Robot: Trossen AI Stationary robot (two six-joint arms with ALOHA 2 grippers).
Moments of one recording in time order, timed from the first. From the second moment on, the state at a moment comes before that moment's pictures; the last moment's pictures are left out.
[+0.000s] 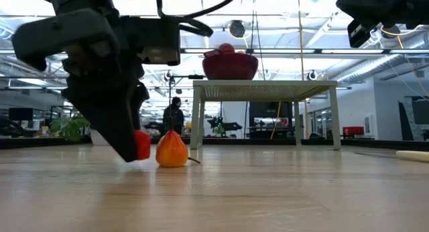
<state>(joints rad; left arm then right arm) -0.43 1.87 1.10 -0.40 -0.11 -0.53 0.06 0.21 0.27 0.01 0.00 0.22</state>
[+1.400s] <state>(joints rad) -0.13 1.38 1.10 0.09 -0.58 -0.01 0.06 0.21 0.27 0.01 0.00 0.22</state>
